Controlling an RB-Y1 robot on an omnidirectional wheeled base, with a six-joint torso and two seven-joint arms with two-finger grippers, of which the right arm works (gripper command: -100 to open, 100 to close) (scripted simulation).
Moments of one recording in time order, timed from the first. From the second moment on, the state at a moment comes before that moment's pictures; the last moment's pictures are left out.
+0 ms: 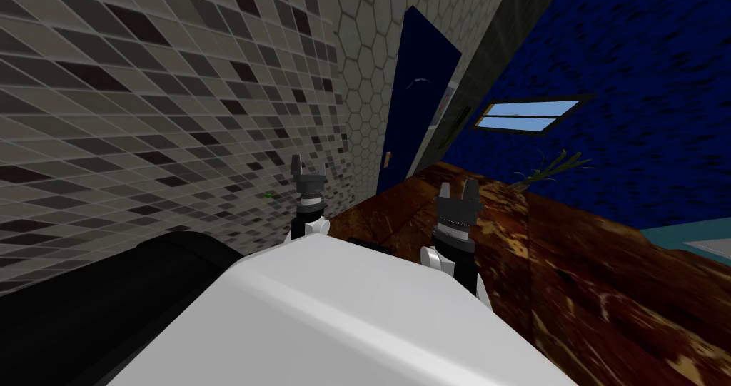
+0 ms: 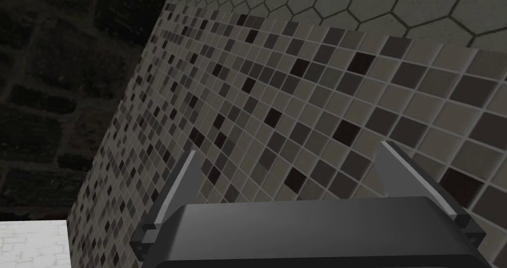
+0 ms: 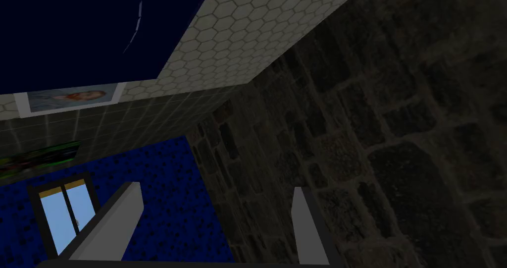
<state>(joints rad) 0.51 -0.03 0.07 -2.30 0.04 -0.51 -0.05</state>
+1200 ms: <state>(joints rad) 0.53 -0.11 0.11 -2.23 0.29 -0.33 -0.15</state>
